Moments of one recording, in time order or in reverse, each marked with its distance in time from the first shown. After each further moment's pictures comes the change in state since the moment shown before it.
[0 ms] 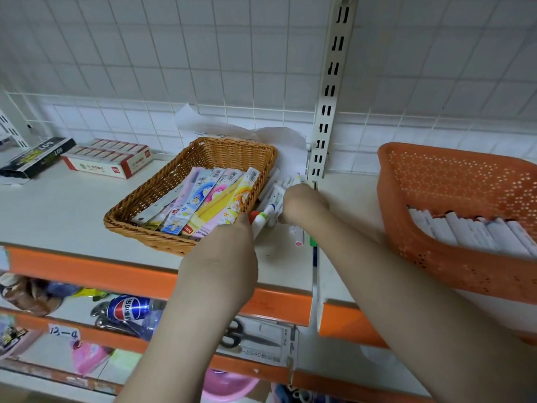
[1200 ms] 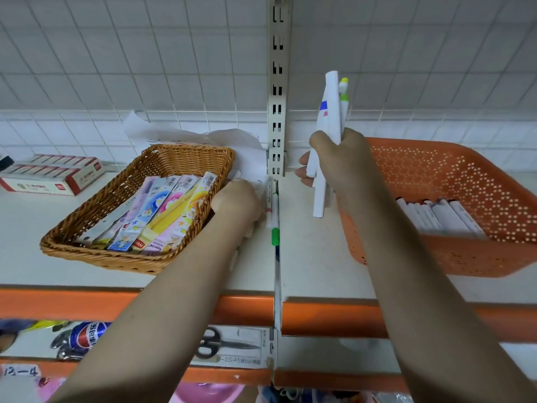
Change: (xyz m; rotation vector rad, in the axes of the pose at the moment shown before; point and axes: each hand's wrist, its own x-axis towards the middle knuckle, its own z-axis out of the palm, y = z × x) left_hand 0.114 0.073 0.020 0.045 -0.029 -0.040; right_hand -0.094 0.082 -0.078 1.380 0.437 -0.115
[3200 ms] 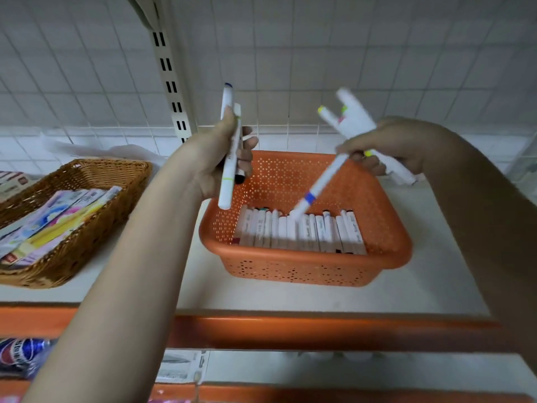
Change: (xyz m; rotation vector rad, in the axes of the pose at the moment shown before) left_hand -0.079 0.154 -0.076 -1.773 -0.306 0.108; right_hand 0.093 -0.012 -0.248 -0.374 -0.351 0.272
